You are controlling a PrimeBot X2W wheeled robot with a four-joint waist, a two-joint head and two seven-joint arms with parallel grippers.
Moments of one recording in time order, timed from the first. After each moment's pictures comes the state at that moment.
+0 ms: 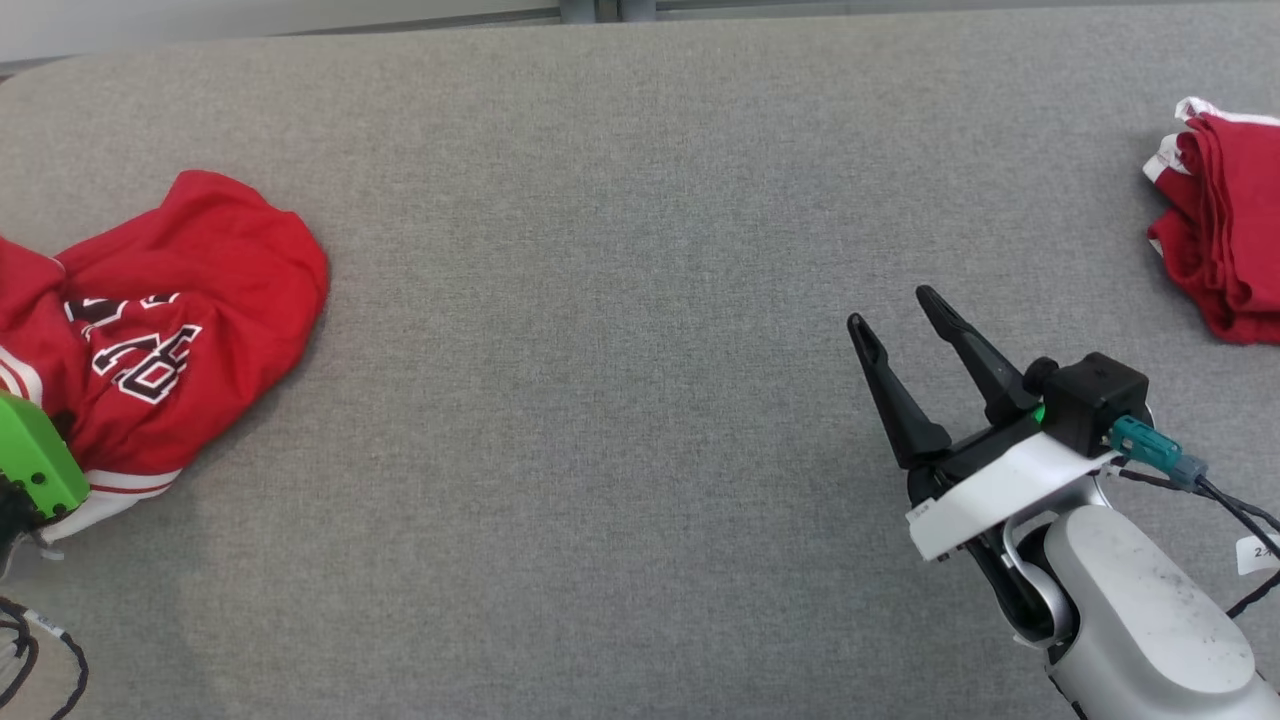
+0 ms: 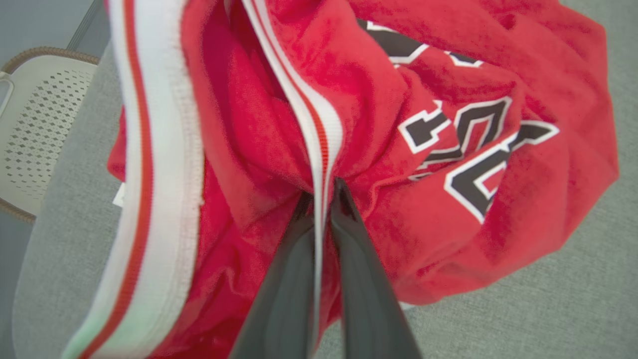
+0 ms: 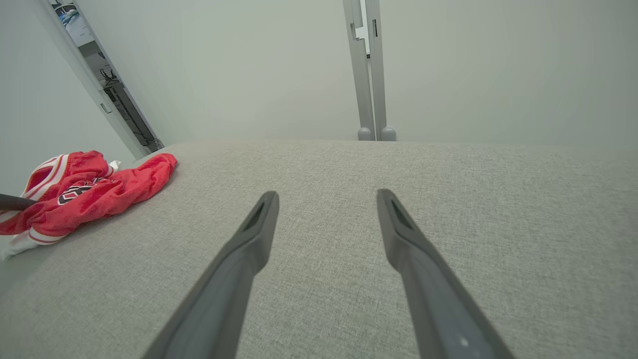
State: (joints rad) left arm -0.63 0.52 -0.11 0.84 -0.72 -0.13 0.49; right arm -0.36 -0.30 0.41 0.22 0.49 0.13 -0.26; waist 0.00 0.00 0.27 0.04
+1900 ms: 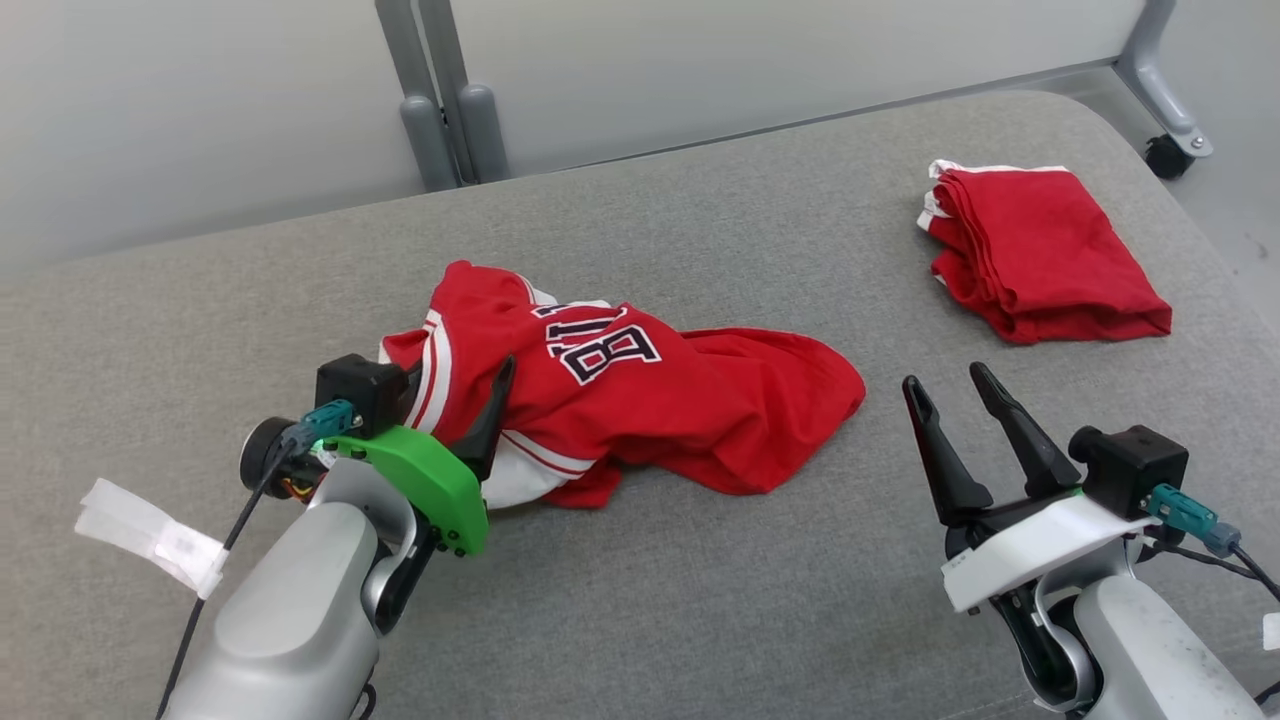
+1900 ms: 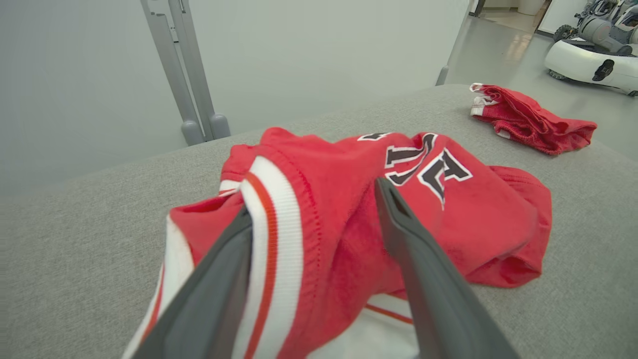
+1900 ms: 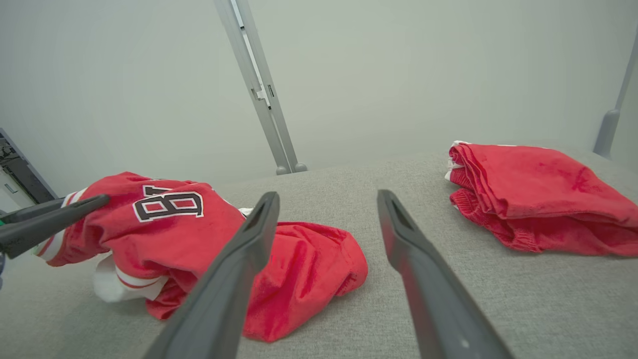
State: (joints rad) left arm -0.60 0.22 -0.64 0.74 -0.61 -0.13 -0.21; right arm -0.21 -0.25 0.28 0.25 0.50 0.13 -0.26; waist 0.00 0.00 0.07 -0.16
